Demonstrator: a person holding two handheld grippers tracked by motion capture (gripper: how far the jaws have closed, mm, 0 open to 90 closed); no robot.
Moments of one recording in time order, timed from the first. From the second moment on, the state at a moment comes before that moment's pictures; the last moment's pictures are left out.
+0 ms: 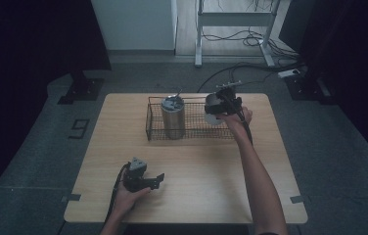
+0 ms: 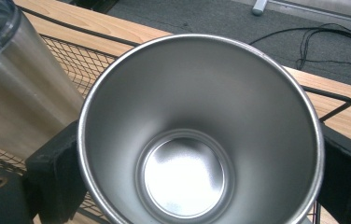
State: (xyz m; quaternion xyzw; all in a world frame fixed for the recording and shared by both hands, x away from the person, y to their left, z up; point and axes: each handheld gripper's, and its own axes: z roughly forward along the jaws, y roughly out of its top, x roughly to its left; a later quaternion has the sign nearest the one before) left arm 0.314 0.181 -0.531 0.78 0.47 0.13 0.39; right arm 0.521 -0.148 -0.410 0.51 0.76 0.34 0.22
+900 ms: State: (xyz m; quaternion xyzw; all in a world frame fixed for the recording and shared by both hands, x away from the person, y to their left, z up) left arm 0.315 0.181 -0.534 0.78 0.48 0.13 0.39; right arm 0.532 -0.140 -0.437 0.51 0.77 0.32 0.20
